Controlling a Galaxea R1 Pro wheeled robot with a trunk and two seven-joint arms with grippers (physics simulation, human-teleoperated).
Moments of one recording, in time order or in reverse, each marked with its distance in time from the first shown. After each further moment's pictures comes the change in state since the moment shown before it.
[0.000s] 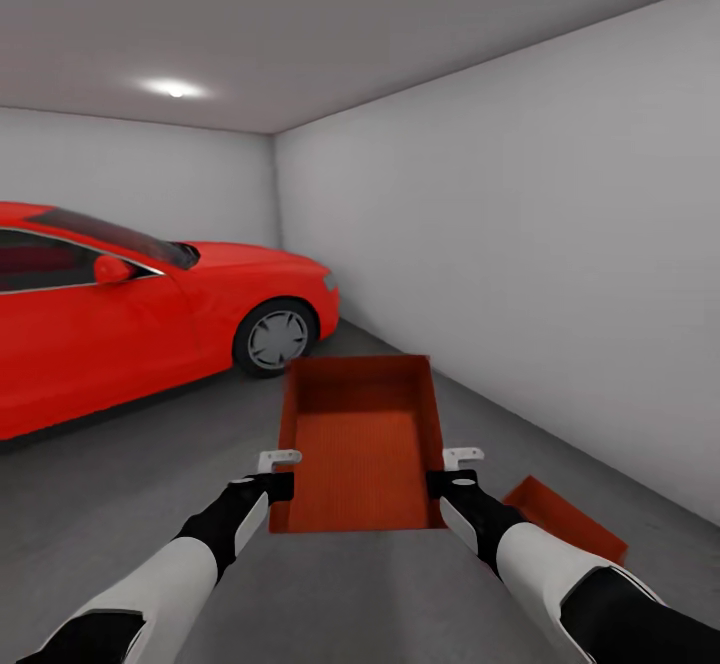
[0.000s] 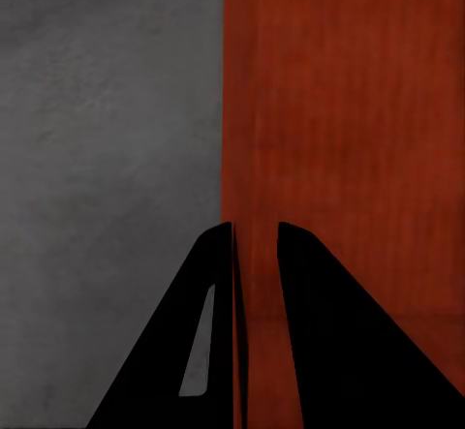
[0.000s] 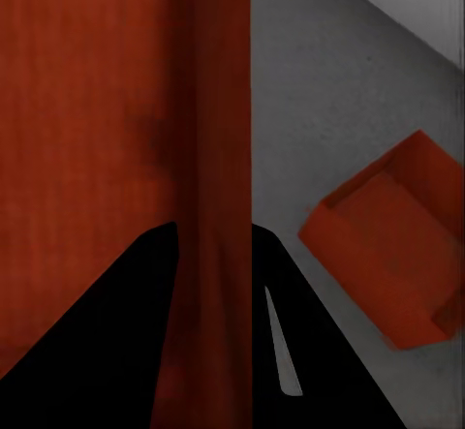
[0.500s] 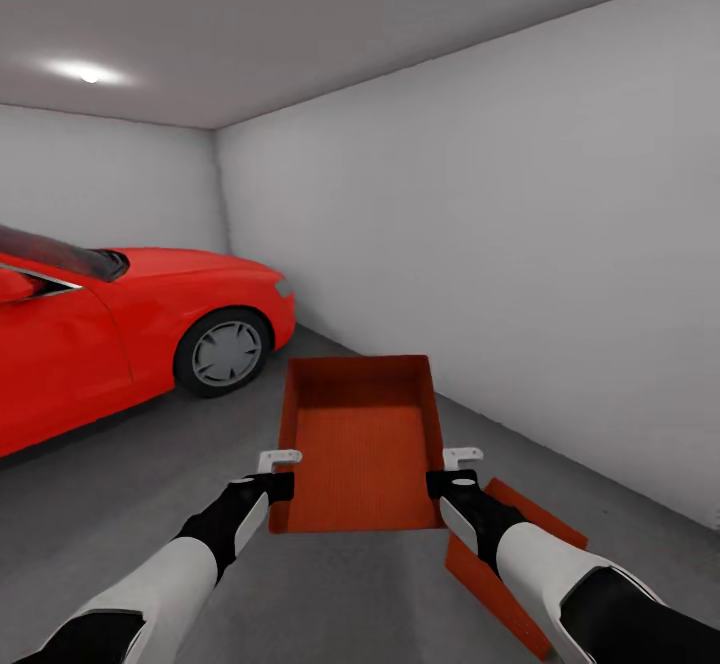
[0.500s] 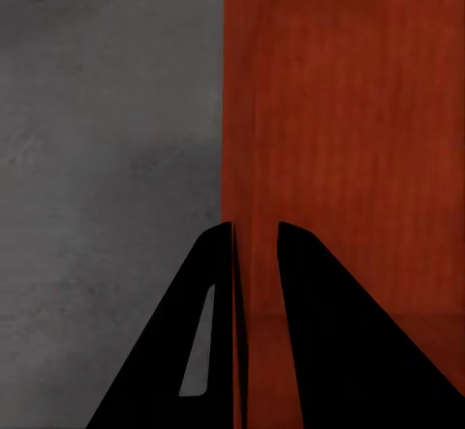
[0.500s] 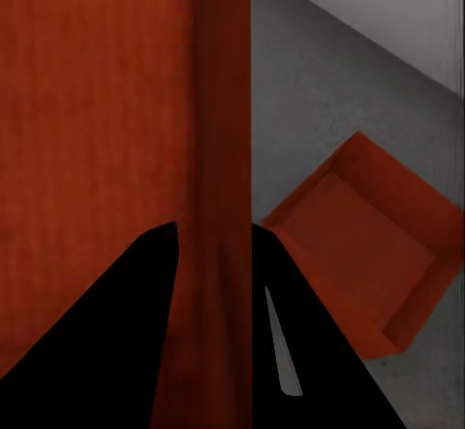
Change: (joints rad) left arm 0.000 0.000 0.000 0.000 0.000 0.000 0.000; right arm 0.000 0.000 0.000 0.000 0.000 0.000 0.000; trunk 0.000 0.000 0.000
